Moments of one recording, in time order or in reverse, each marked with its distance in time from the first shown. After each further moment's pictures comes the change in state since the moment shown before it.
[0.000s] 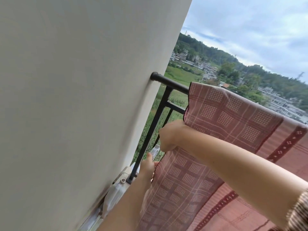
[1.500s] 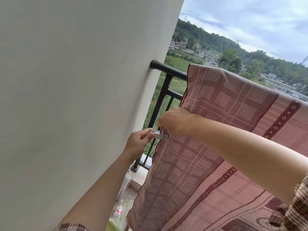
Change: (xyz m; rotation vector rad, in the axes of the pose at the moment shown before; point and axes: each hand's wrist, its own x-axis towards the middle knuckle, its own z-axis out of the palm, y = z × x) left_hand -0.029 0.040 -0.053 0.440 -0.166 0.611; right_hand 0.000 0.005 0.027 -0.027 0.336 -0.154
